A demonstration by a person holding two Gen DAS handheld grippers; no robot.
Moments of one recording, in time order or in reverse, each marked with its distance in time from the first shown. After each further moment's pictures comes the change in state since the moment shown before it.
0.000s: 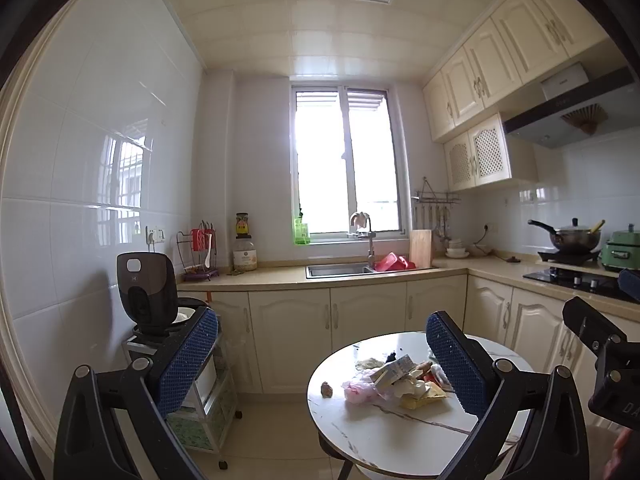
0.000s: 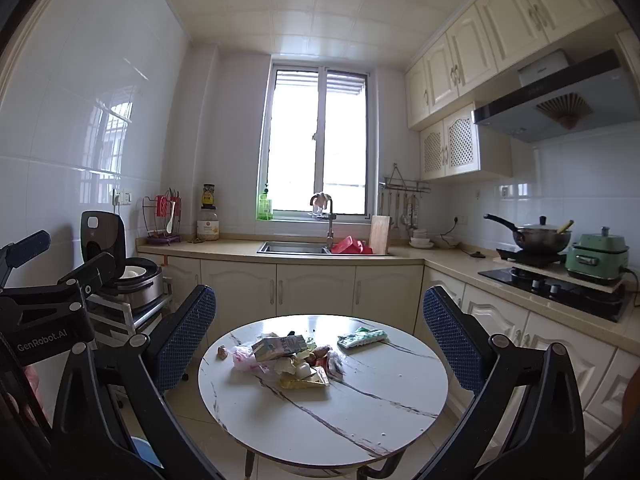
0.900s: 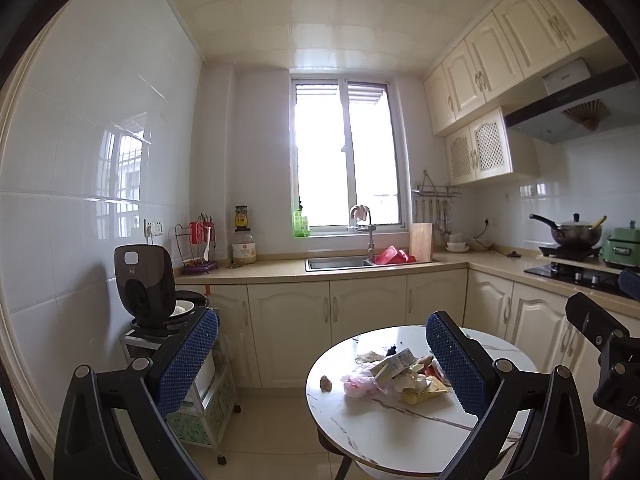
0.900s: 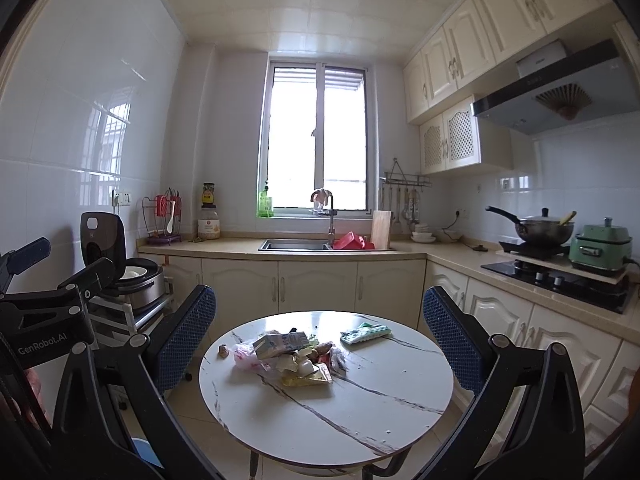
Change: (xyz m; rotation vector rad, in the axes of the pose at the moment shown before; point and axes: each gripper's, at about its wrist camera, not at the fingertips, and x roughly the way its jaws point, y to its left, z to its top) left arm 0.009 -0.003 -0.004 0.002 0.028 0.002; right arm 0.012 -0.002 -0.011 0.011 0.006 0.003
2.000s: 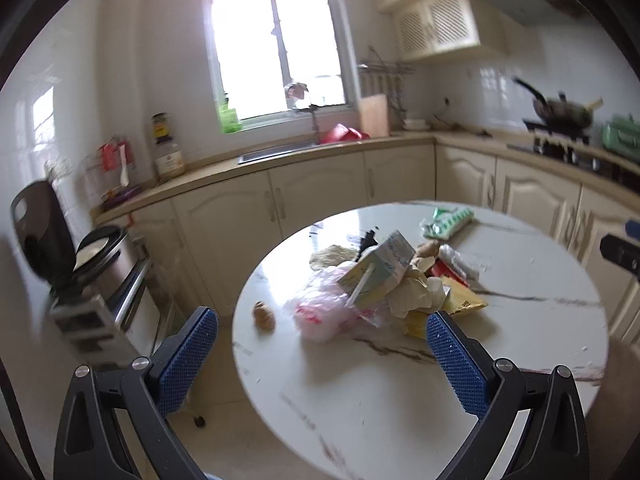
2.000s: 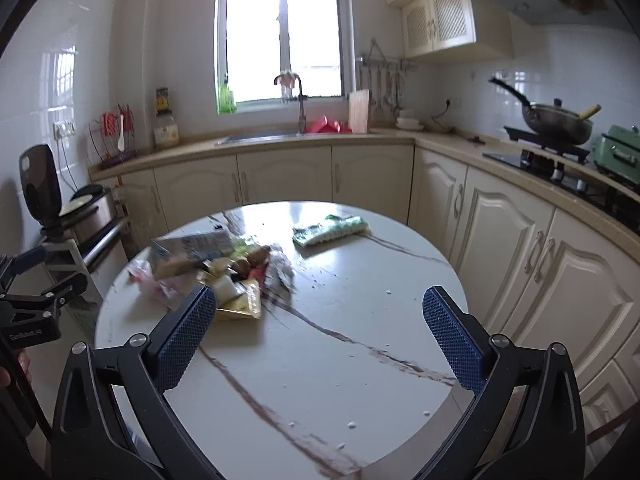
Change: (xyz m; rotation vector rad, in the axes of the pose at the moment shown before) left arm 0.291 -0.042 -0.055 0.191 0.398 -0.194; right arm 0.203 -0.111 -0.119 0.047 0.432 -0.047
